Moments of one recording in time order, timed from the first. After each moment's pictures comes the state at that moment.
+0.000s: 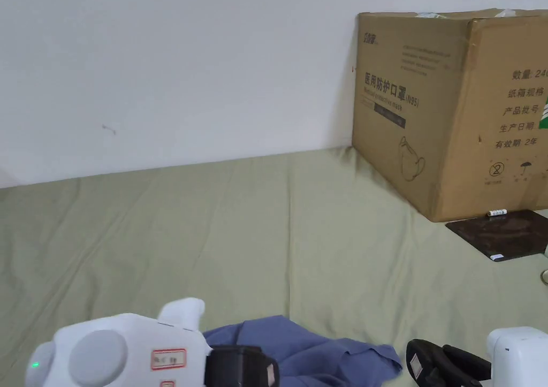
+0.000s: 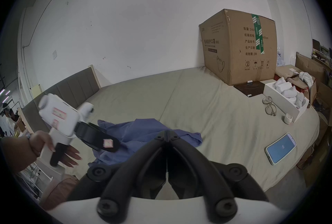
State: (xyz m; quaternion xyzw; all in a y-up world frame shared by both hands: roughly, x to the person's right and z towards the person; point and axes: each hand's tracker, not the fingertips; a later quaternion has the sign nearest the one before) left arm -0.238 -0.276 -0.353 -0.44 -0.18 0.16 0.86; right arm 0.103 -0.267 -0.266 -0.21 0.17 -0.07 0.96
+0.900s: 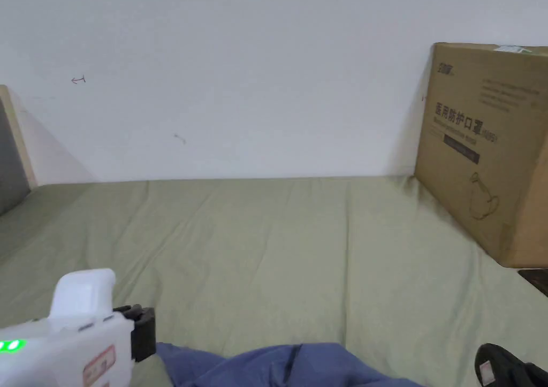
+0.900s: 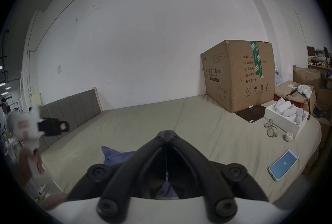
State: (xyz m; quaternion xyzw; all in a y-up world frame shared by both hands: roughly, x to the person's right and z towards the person) left arm -0.350 -0.243 -0.325 -0.31 0.05 0.10 0.94; right arm 0.078 -0.258 -0.264 -0.09 0.14 -0.07 0.98
